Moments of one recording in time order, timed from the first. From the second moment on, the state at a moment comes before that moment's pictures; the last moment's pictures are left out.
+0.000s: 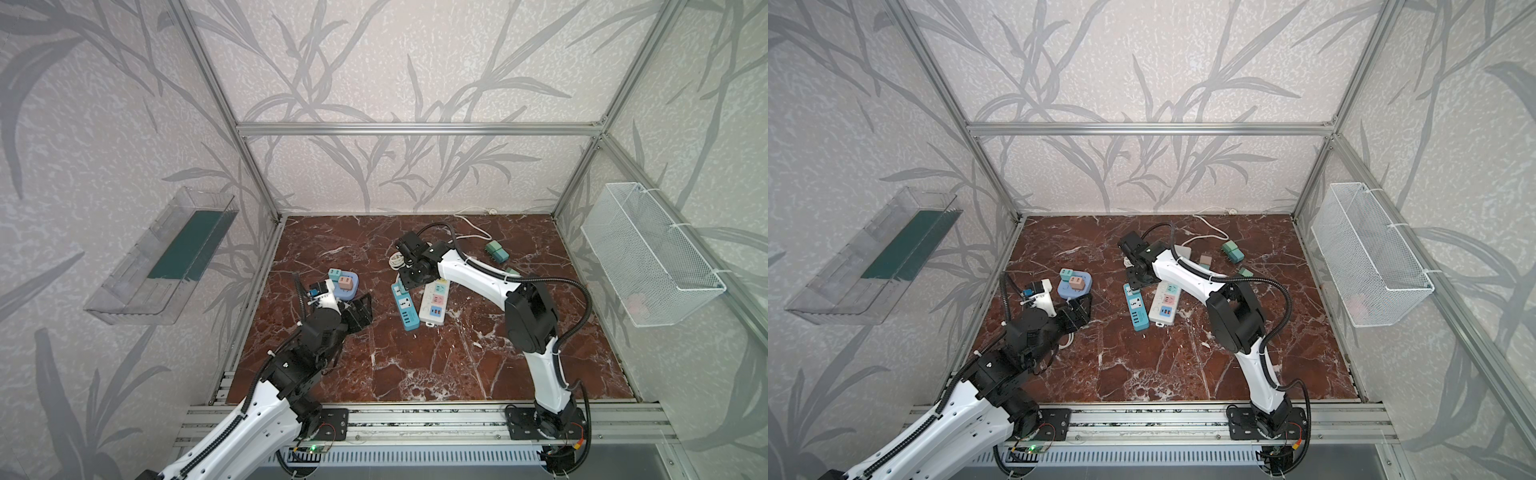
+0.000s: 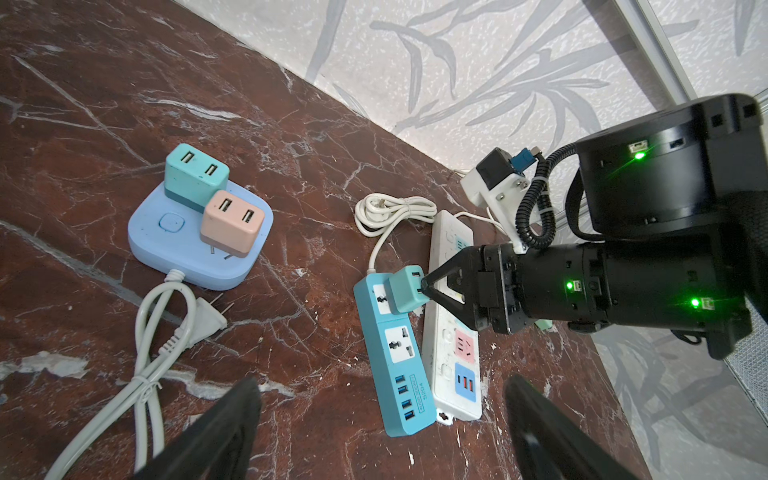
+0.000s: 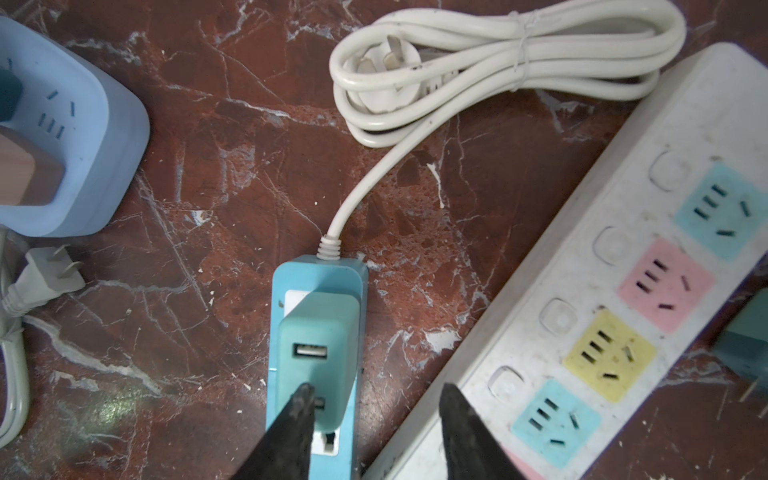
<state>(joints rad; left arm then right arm) -0.61 0.59 0.47 -0.26 -0.30 -0.78 0.76 2.12 1.82 -0.84 0.11 0.37</state>
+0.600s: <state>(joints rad) -0.61 0.64 0.43 -0.18 -0.28 -0.78 0.39 1.87 1.47 -0.67 0.25 0.43</state>
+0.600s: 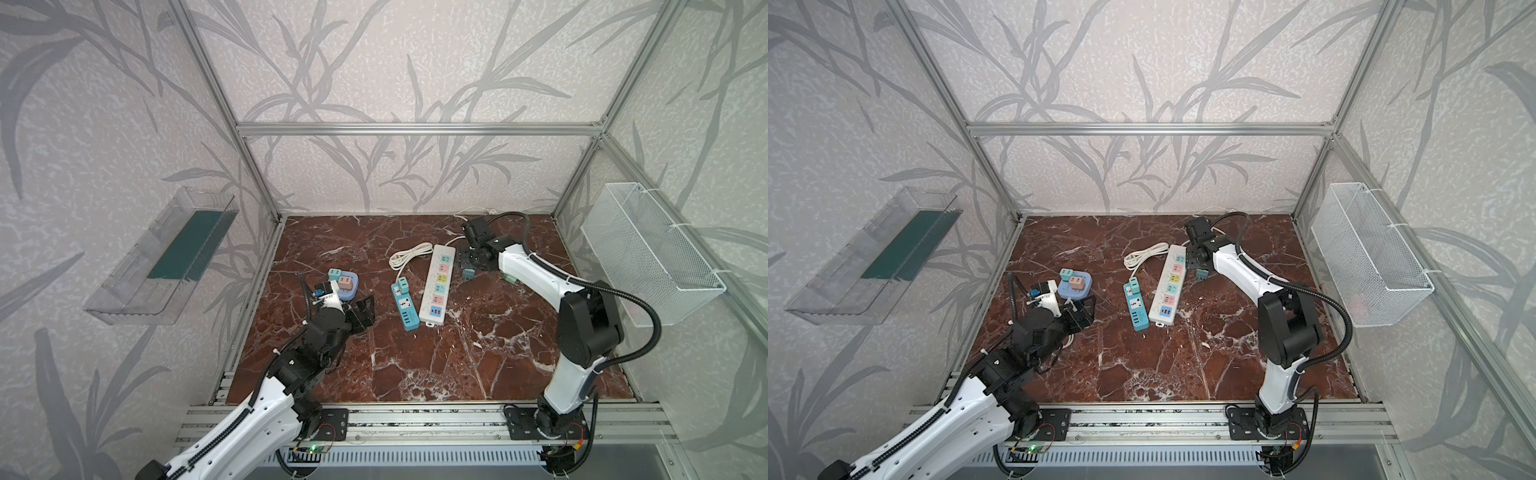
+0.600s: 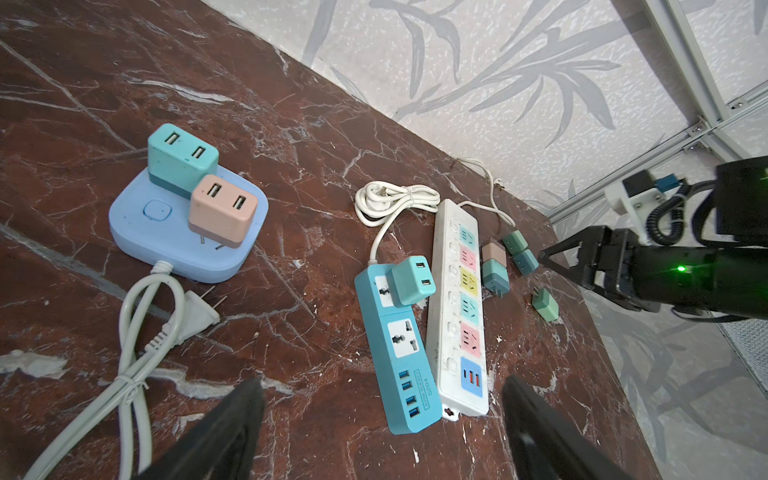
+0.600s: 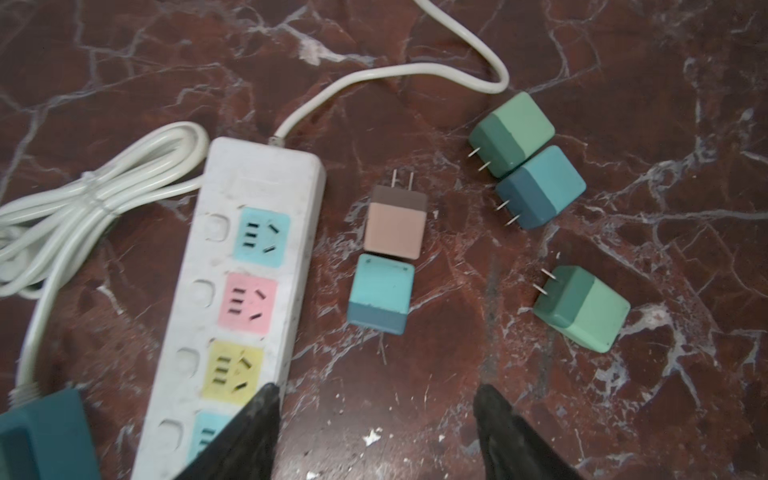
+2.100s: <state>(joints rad) -0.59 0.68 0.39 -0.11 -0.24 -0.90 0.65 1.50 0.85 -0.55 0.17 0.60</state>
